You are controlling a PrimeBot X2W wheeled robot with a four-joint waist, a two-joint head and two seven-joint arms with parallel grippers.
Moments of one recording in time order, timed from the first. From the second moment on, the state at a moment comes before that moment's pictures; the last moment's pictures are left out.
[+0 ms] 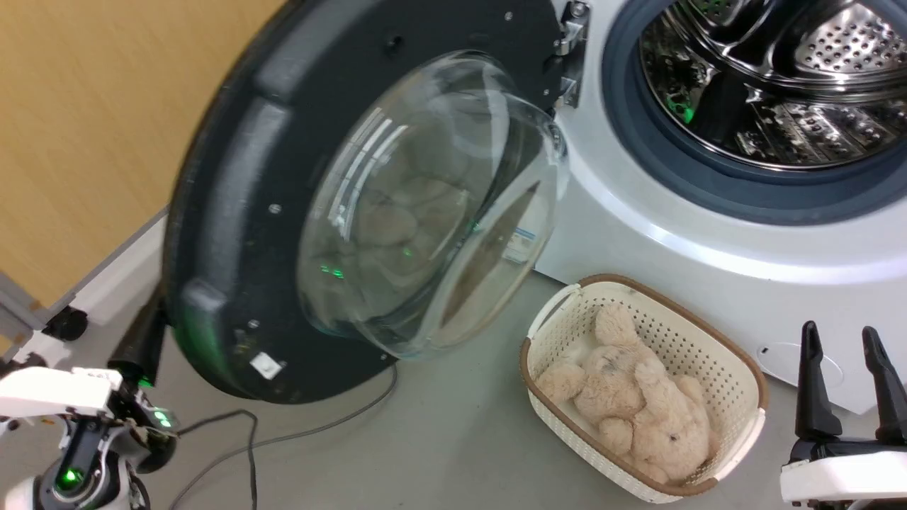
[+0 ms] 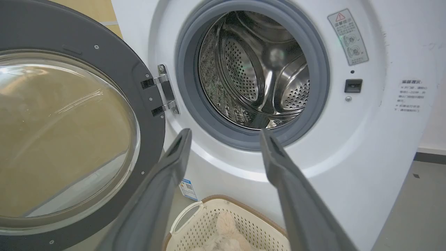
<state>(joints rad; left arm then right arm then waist) -0.32 0.08 0.46 0.30 -1.39 -0.12 0.48 0.00 -0.05 -0.20 0.03 0.19 0.13 -0.25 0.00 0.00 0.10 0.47</state>
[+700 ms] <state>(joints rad) -0.09 0.06 0.04 -0.06 -1.49 -0.13 0.69 0.00 -0.05 -0.20 0.04 0.21 0.13 -0.26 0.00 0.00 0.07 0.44</state>
